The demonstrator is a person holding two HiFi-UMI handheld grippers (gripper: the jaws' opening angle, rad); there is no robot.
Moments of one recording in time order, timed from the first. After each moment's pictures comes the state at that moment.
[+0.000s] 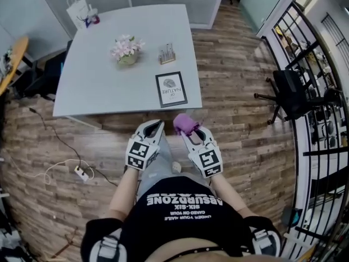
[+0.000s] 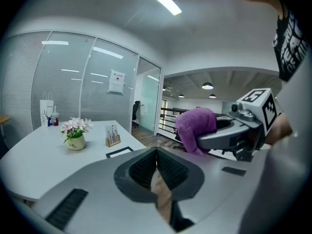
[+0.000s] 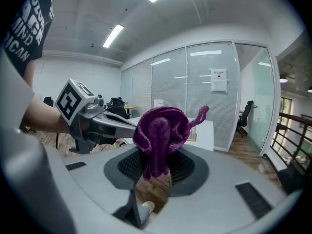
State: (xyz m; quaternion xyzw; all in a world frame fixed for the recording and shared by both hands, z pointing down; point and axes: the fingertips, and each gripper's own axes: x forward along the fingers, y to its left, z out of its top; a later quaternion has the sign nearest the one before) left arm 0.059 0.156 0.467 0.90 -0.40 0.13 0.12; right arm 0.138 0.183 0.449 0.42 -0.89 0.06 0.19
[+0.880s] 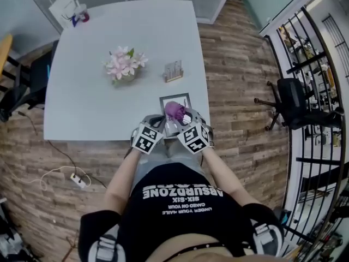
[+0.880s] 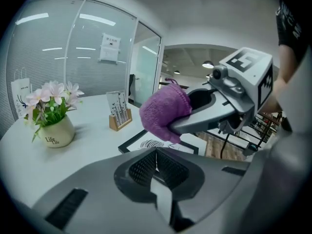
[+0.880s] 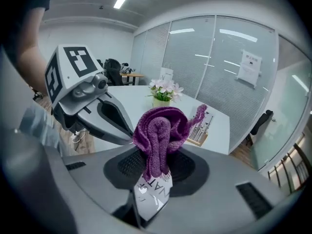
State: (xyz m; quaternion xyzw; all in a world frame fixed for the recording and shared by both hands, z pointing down) left arm 0.040 -0.060 0.607 0.89 -0.32 0.27 0.19; right arm 0.075 -0.075 0.572 0.34 -0.86 0.02 0.38
